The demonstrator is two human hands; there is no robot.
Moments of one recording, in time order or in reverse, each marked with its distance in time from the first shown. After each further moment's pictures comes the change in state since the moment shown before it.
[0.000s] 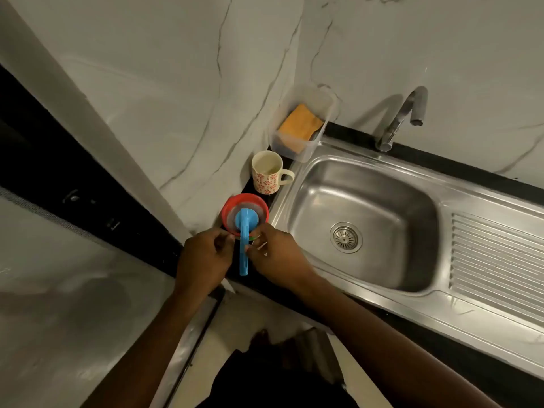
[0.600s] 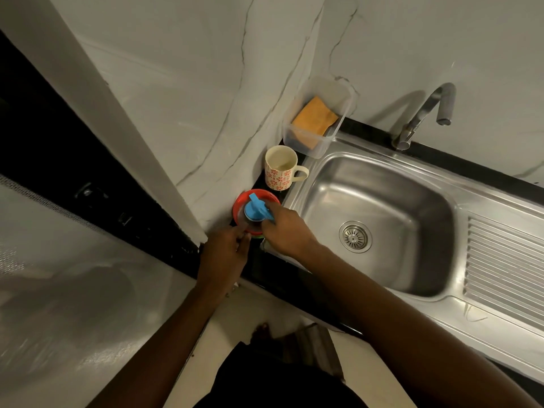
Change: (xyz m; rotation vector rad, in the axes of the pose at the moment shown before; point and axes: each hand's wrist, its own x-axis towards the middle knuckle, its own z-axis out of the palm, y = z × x) left_hand 0.018 -0.028 0.035 -0.004 -0.016 0.100; right_hand 0.058 -0.007 -0.006 -0.087 -0.049 0.019
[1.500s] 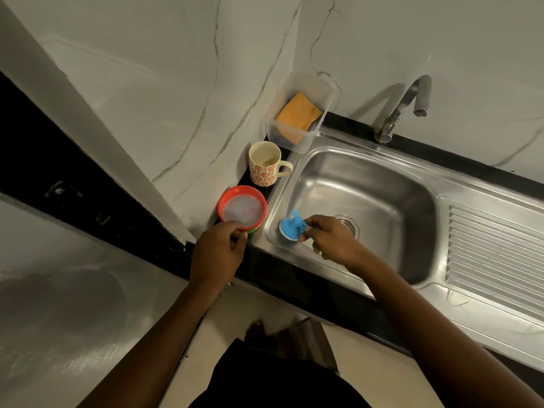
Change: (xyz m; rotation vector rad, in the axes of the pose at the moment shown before) left_hand -0.008 0.019 0.003 -0.001 0.070 0.115; right_hand -0.056 0.079 -0.068 0.223 -0.013 0.263
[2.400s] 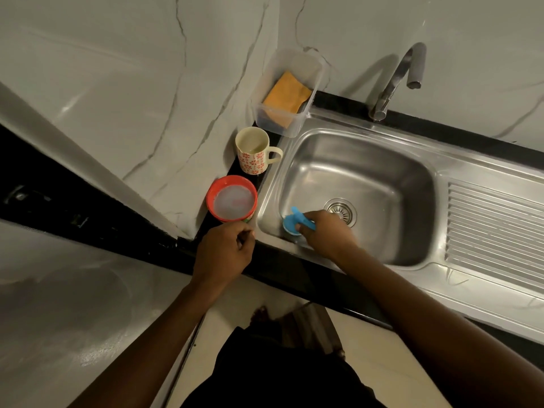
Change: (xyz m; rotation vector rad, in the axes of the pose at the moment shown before) left_hand -0.006 0.021 0.008 -0.021 -0.158 0.063; right_hand 0.012 0.029 0.014 -0.357 0.142 0.077
